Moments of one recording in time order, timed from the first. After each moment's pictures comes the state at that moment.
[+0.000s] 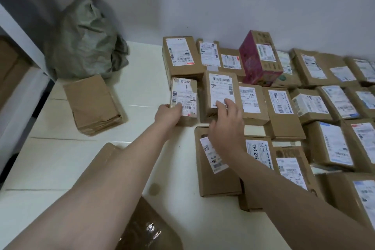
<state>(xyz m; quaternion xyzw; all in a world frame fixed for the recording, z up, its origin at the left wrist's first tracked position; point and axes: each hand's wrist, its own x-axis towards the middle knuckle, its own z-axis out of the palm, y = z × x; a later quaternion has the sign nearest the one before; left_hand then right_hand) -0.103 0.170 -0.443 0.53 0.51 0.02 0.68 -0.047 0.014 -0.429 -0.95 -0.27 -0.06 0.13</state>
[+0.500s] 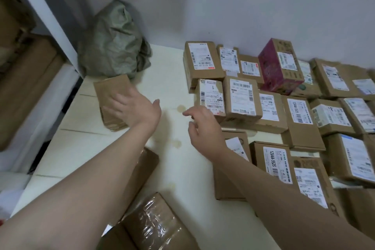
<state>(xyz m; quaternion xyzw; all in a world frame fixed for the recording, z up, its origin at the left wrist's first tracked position) -0.171 0.232 -0.412 0.73 0.65 0.09 0.20 -0.100 0.077 -0.425 -0.81 -0.48 0.05 0.34</state>
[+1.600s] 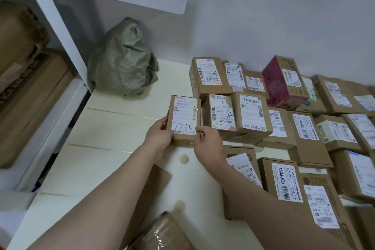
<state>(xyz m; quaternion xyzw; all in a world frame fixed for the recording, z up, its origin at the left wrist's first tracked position) -0.190 0.233 -0.430 0.56 0.48 0.06 0.67 -0.116 0.107 -0.420 -0.90 -0.21 0.20 0.33</state>
